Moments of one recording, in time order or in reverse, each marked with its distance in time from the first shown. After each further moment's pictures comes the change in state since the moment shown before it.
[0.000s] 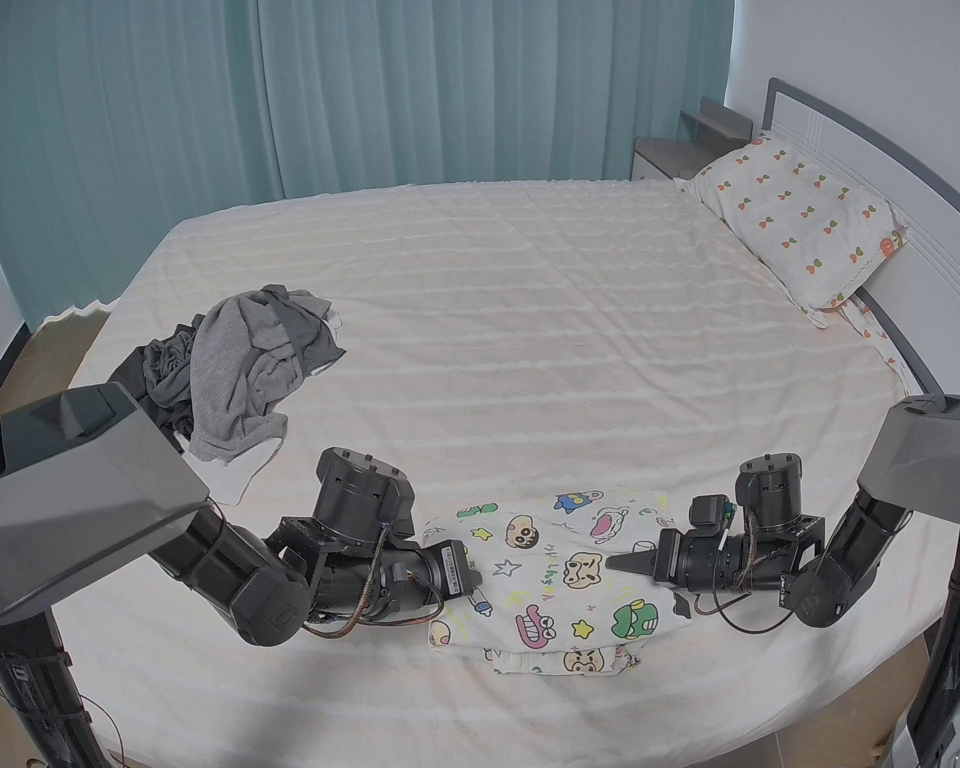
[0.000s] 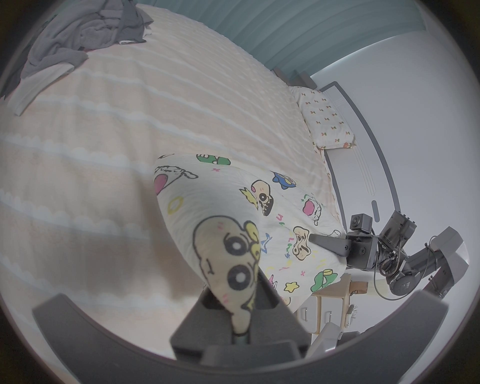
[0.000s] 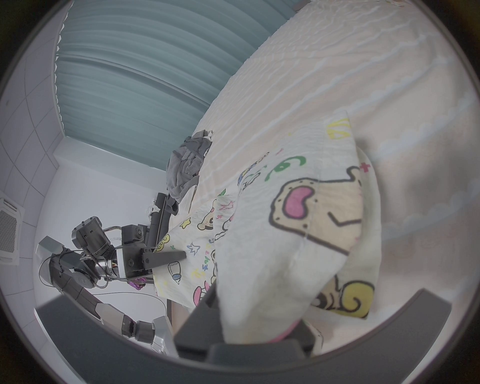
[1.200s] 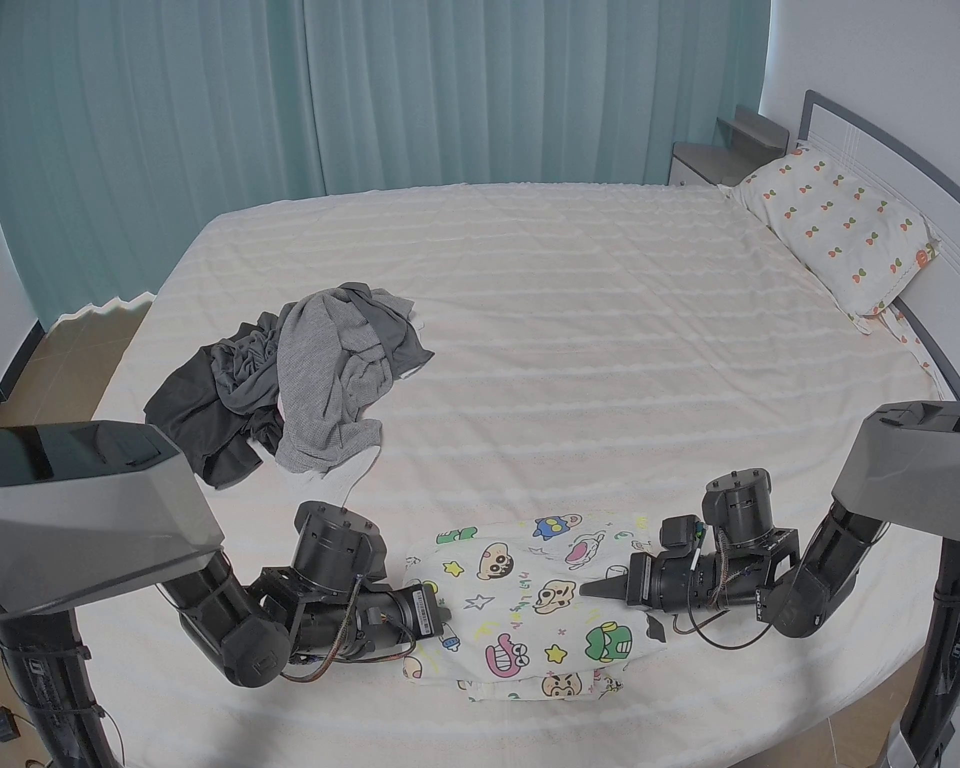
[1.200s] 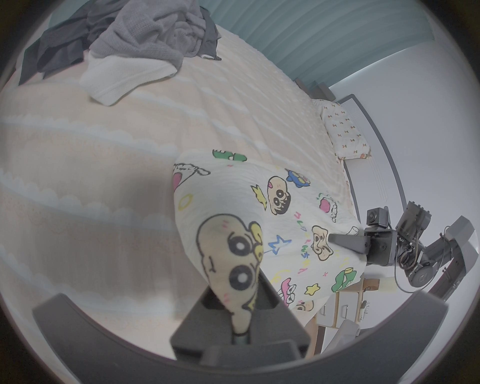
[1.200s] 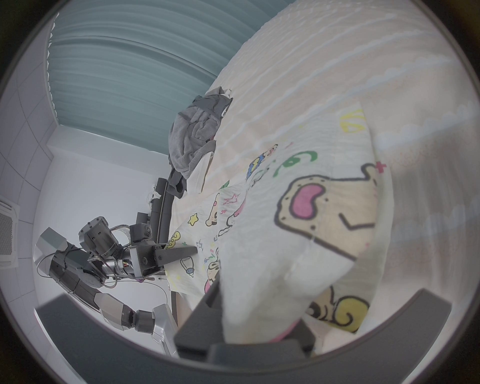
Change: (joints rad) left arm 0.028 0.070 0.212 -0.236 0.043 0.003; right arm 0.066 0.050 -0.034 0.061 -0.002 0.000
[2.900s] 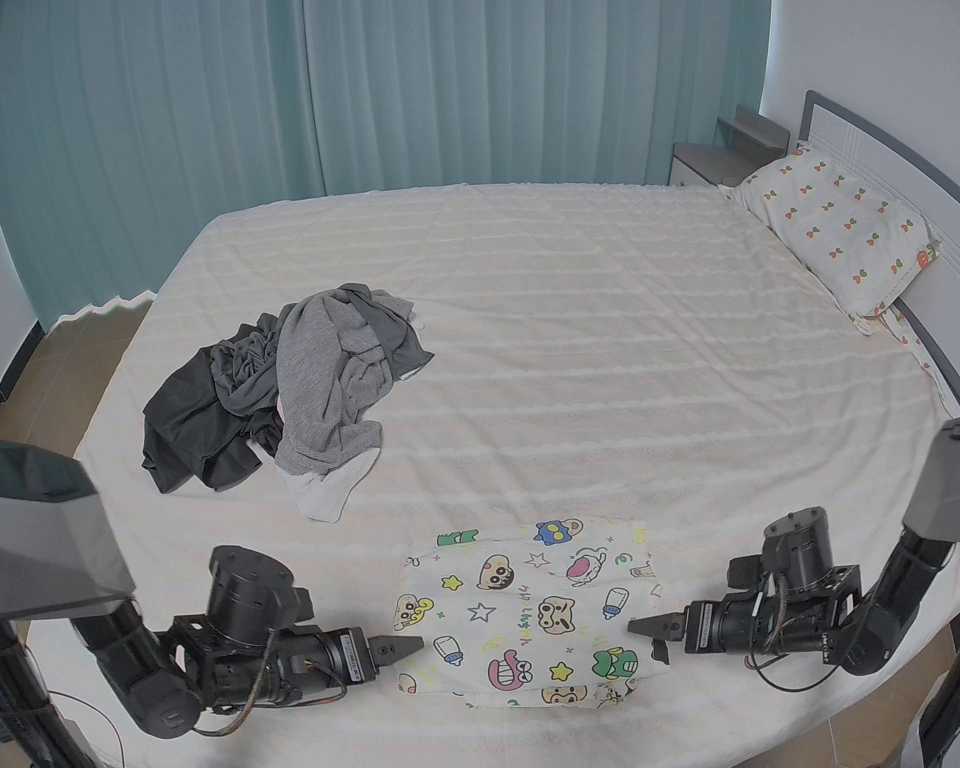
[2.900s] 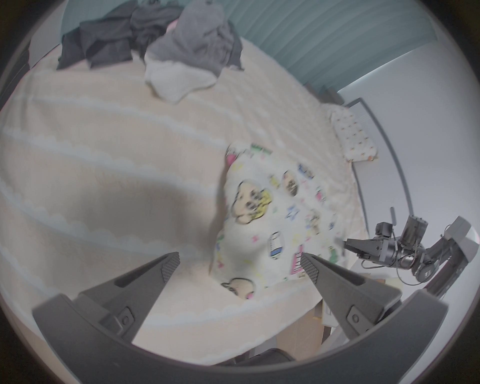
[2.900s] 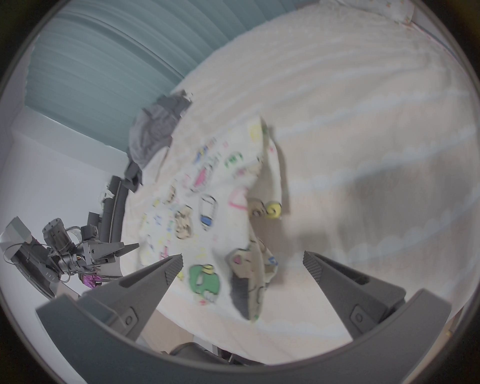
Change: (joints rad) left arm 0.023 -0.251 0.372 -0.182 0.056 0.000; right arm -0.007 -0.265 0.323 0.030 -0.304 -0.104
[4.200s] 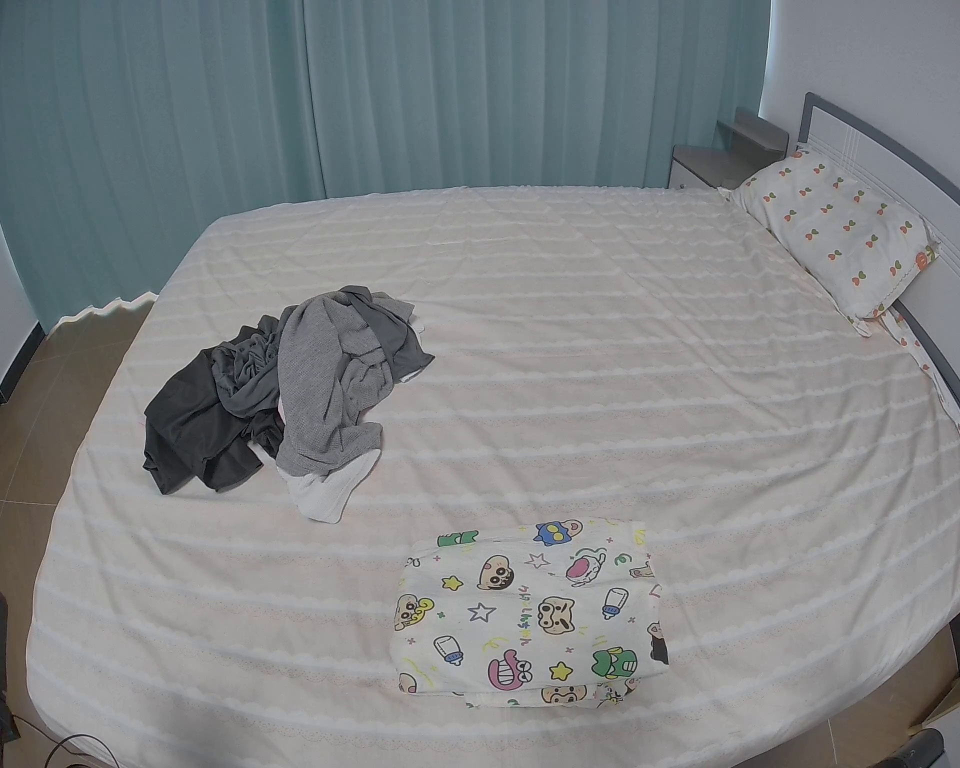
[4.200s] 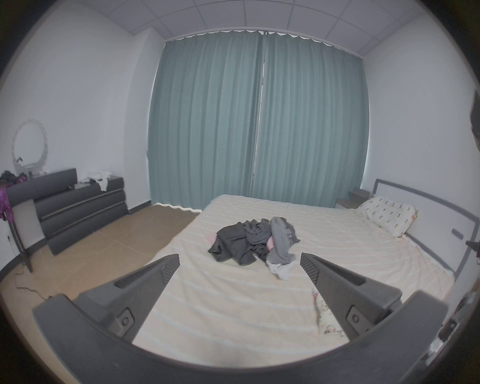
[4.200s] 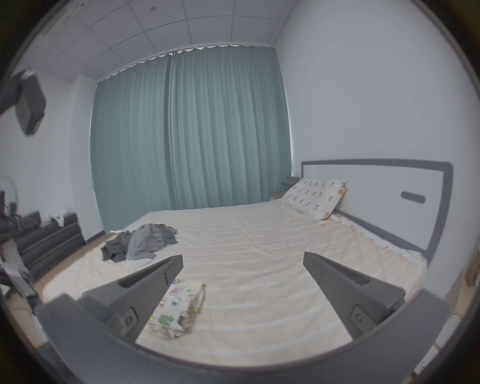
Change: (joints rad) left arm 0.488 -1.760 -0.236 1.351 0.432 0.592; right arm -0.416 -1.759 0.005 0.994 -0.262 -0.516
